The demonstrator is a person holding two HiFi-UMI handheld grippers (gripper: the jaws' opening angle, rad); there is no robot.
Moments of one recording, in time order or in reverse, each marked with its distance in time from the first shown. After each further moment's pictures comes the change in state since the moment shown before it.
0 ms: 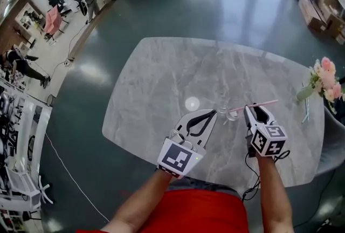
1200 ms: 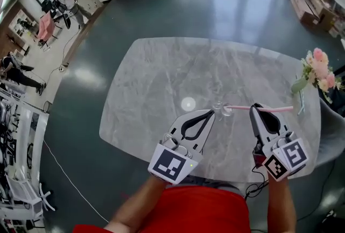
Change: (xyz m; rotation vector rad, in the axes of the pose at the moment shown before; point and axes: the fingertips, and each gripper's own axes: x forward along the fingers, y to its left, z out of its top) left arm -0.021 -0.021 0.037 -0.056 -0.049 -0.026; right arm -0.111 0.078 0.101 -0.116 -0.276 0.211
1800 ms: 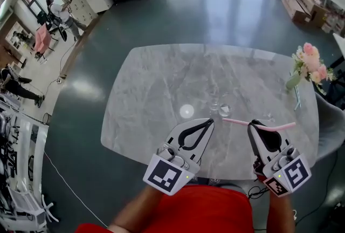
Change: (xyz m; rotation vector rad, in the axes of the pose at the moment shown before) left arm -0.027 -0.028 0.023 0.029 -0.033 -0.078; right arm -0.052 0.050 0.022 -0.092 -0.093 0.065
